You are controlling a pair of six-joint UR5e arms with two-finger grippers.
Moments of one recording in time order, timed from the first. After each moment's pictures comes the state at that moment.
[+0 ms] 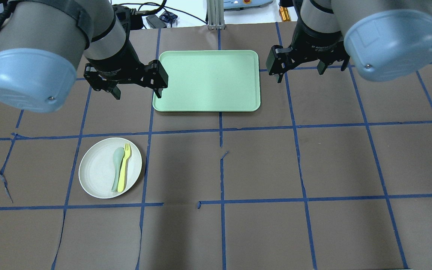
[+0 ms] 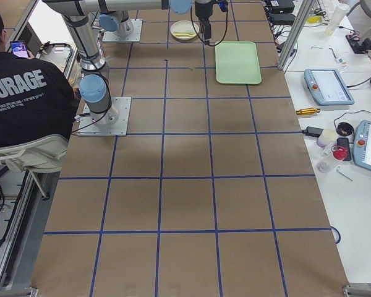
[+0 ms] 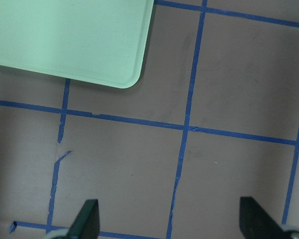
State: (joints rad) left arm -1.69 -1.59 -1.64 -1.43 1.57 -0.11; right arm 1.70 -1.53 1.56 -1.71 -1.61 -0.02
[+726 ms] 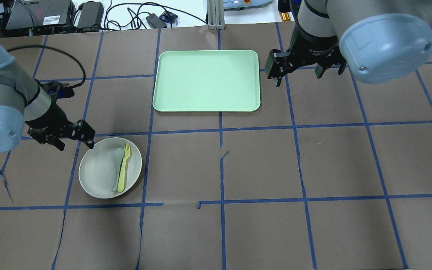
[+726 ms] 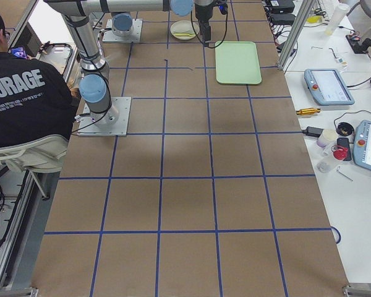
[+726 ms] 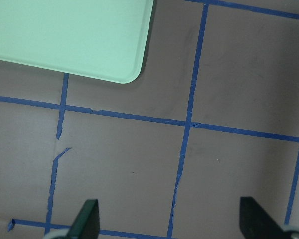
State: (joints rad) left arm -1.16 -1.63 -2.05 -1.18 1.57 0.39; right arm 1.71 -1.52 1.57 -1.71 -1.61 -0.02
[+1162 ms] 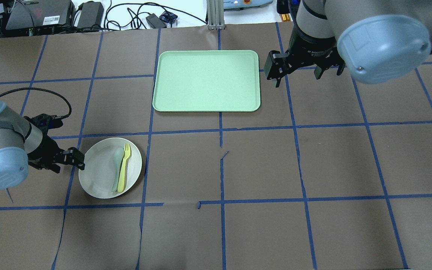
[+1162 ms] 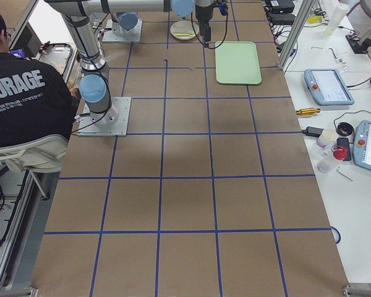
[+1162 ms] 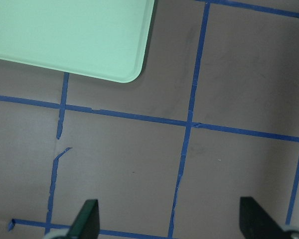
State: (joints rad) left arm -1.05 -1.68 -2.22 -0.90 1.54 0.44; right arm 1.71 -1.51 1.57 -1.71 -1.61 -0.02
